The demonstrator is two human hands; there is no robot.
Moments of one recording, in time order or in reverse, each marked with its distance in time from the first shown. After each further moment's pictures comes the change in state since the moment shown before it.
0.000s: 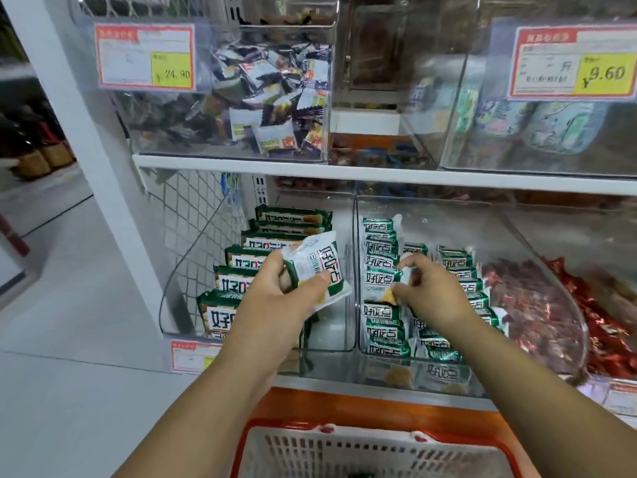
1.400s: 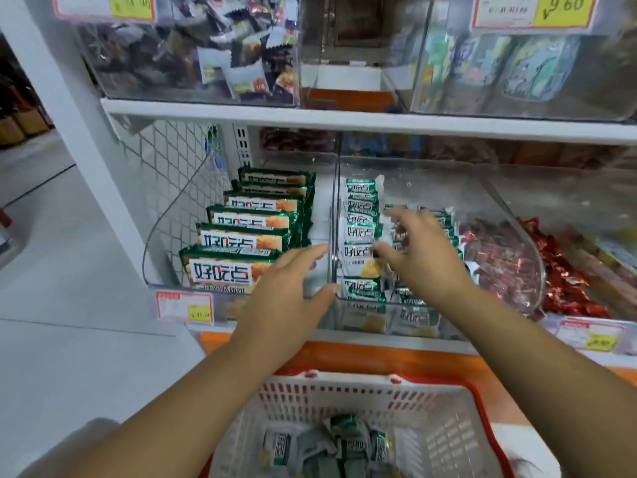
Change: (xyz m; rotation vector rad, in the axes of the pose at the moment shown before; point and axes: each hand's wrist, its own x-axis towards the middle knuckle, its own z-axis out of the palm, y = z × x) left_hand -0.021 -0.039 0.015 0.759 -0.076 0.338; right_hand -0.037 -0.007 -0.020 -0.163 0.086 -0.211
